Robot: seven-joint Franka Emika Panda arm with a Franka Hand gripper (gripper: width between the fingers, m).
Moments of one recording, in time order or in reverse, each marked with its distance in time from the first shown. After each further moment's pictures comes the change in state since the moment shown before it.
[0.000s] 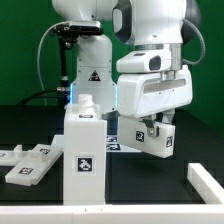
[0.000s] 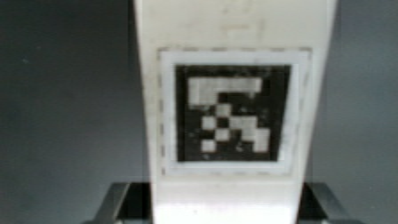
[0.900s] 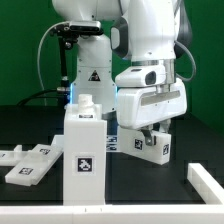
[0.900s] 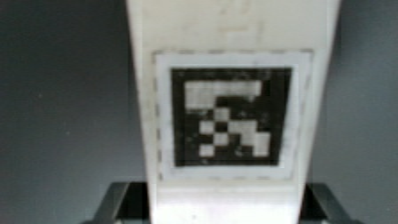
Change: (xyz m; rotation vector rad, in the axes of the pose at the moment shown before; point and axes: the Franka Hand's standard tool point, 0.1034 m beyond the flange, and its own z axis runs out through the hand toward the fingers) arm -0.026 -0.030 0.027 -0.003 0.034 -0.009
